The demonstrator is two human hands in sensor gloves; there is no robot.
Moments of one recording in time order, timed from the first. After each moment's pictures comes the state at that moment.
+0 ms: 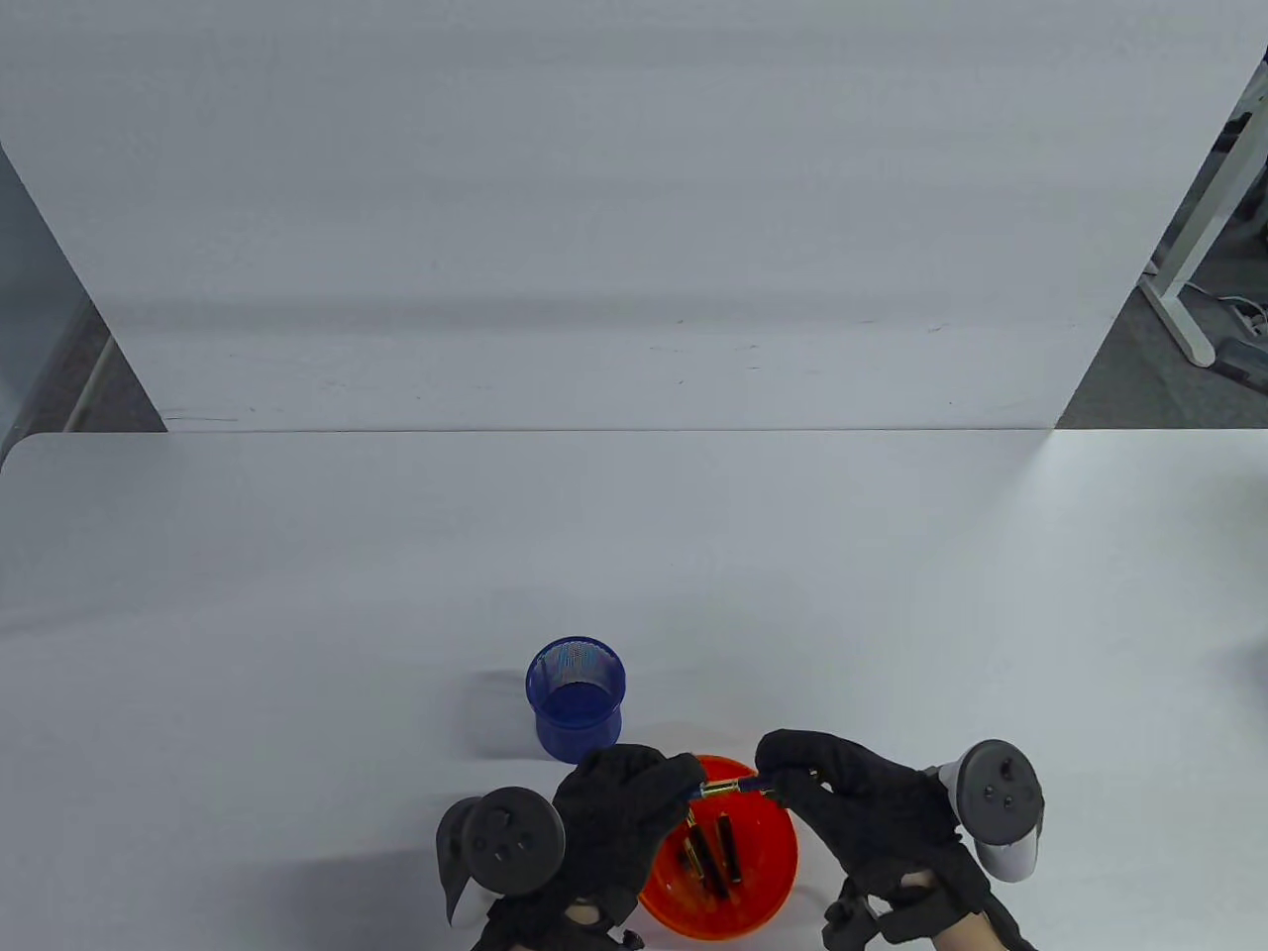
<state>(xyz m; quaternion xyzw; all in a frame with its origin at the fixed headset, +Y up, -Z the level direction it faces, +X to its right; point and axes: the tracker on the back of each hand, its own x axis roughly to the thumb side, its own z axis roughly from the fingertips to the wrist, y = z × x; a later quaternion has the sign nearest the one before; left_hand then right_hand) -0.096 -0.702 -0.236 0.04 -0.24 0.48 0.84 0.190 -0.685 -0.259 0.26 0.00 0.76 0.60</state>
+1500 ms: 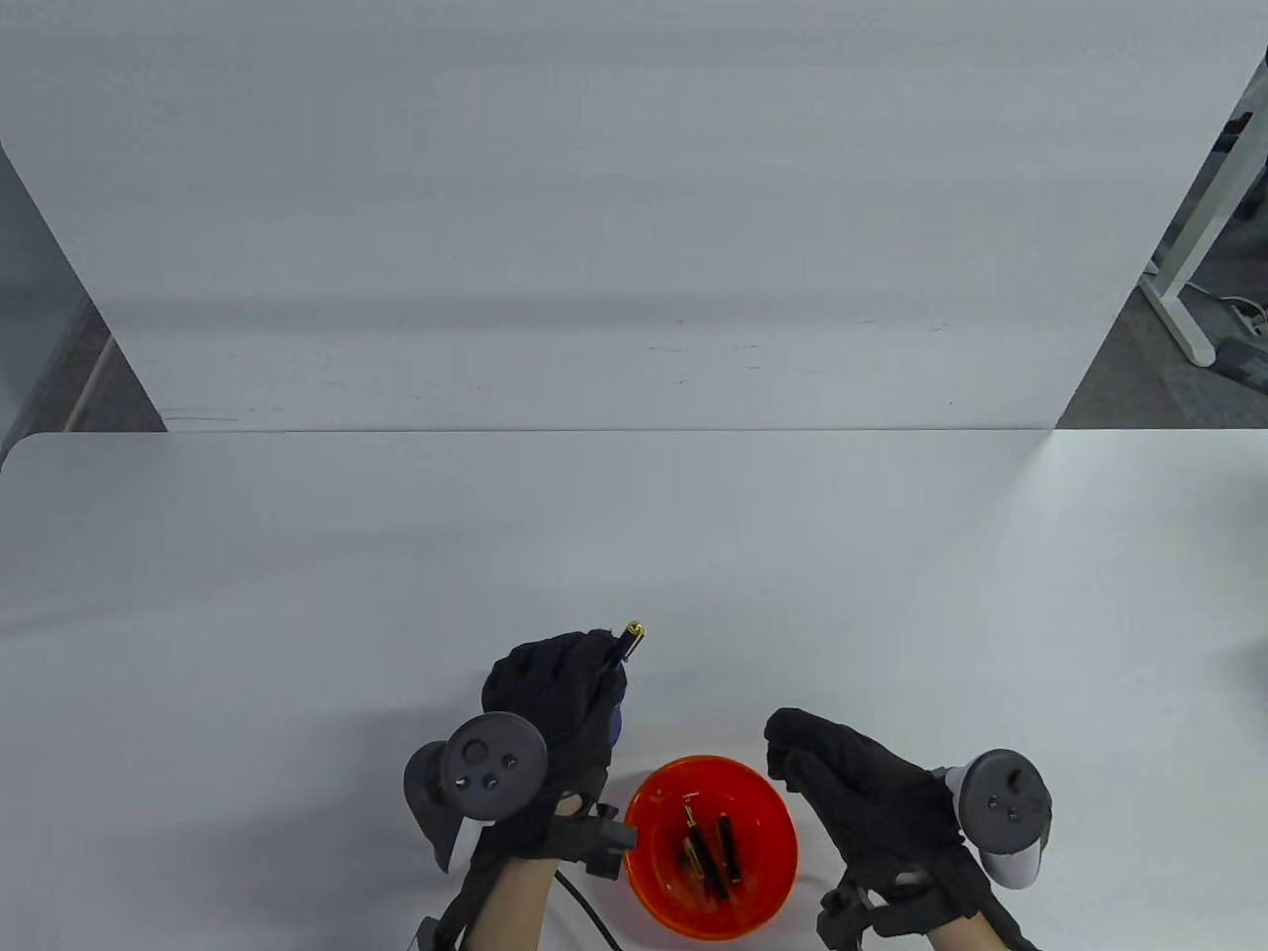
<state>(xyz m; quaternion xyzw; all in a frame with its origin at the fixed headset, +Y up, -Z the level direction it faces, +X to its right) -0.124 -0.660 -0.281 0.19 -0.06 0.38 0.90 0.197 -0.684 -0.258 0.24 -0.06 0.78 0.58</state>
